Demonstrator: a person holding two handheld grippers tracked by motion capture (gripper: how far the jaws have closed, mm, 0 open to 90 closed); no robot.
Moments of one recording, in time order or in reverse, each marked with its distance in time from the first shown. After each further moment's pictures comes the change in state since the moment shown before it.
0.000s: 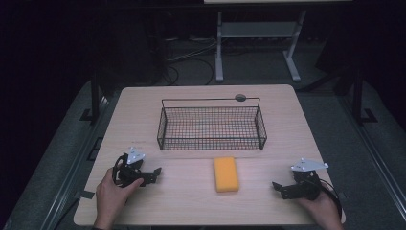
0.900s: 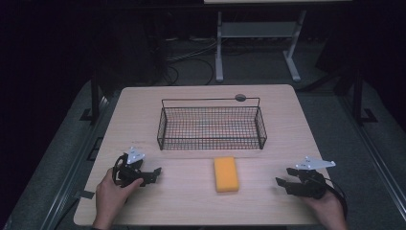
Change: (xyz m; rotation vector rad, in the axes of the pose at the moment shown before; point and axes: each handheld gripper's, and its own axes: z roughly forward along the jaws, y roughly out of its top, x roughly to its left) left arm 0.000 0.000 0.000 0.001 0.000 0.000; right arm 0.005 0.012 -0.023 -0.007 0.049 0.031
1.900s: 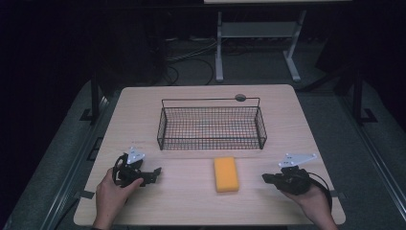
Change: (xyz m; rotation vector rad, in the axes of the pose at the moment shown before) left arm 0.000 0.000 0.000 0.000 0.000 0.000; right arm 0.037 0.037 0.008 0.037 0.197 -0.093
